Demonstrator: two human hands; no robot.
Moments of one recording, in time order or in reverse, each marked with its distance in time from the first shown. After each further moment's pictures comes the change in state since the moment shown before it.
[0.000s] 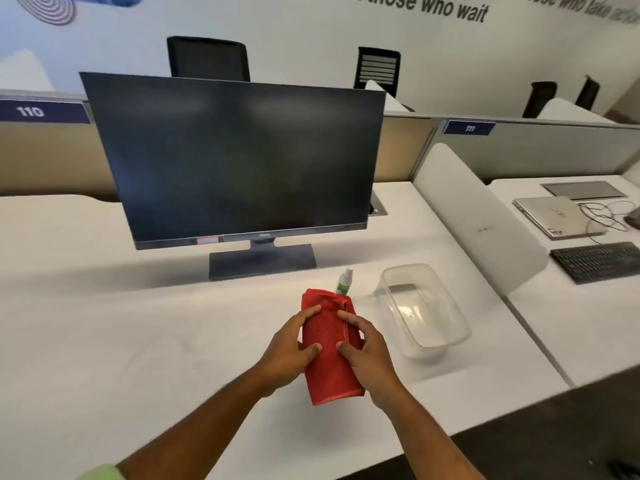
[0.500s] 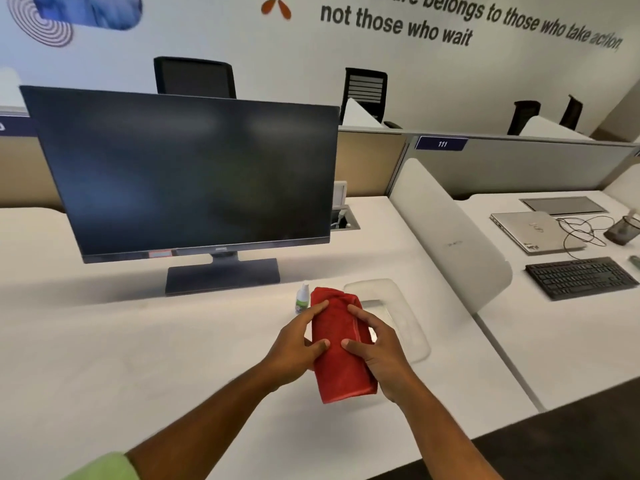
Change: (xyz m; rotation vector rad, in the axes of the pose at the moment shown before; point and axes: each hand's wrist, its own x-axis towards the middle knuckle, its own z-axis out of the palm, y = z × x) left_hand 0.049 0.058 0.086 -0.002 0.000 0.083; right_hand 0.041 0.003 -0.123 0.186 -0.032 0.011
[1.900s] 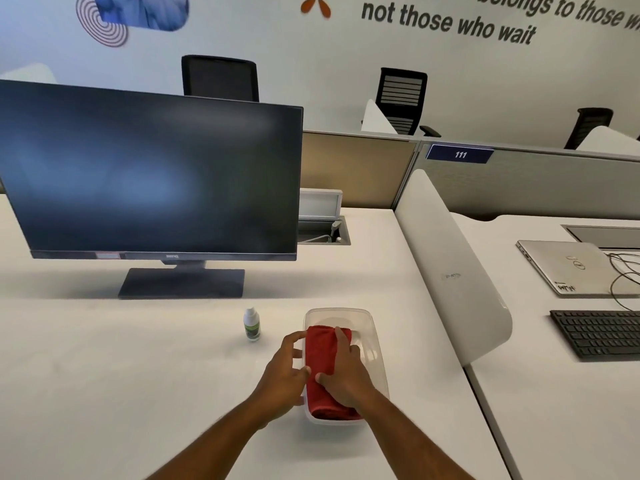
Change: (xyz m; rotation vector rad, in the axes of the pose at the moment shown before) left_hand 0.100 -0.017 0.112 -0.099 0.211 -0.291; right_hand 0.126 0.045 -0.082 -0.969 -0.281 0.062
